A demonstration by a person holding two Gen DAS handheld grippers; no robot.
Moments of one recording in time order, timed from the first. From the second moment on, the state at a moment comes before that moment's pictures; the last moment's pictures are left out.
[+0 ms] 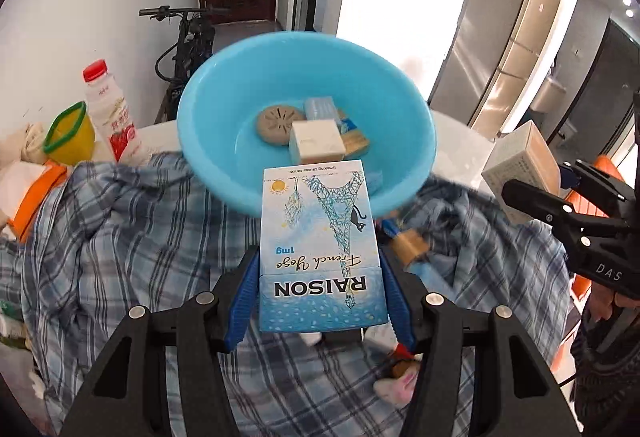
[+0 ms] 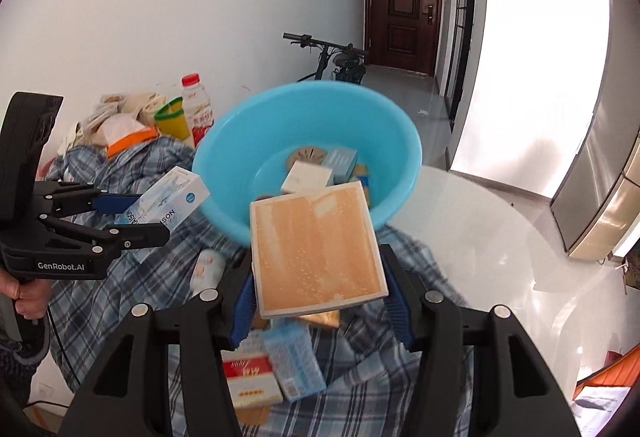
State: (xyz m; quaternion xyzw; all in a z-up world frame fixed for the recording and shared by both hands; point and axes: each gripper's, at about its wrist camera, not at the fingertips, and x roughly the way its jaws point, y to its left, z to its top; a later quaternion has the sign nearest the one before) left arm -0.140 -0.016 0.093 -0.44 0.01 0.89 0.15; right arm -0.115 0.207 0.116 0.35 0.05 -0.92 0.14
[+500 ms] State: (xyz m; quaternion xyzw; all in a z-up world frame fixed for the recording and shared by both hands) left arm -0.281 -0.008 0.105 -0.44 0.00 0.89 0.11; right arm -0.241 0.211 0.130 0.37 0.00 -0.92 0.12
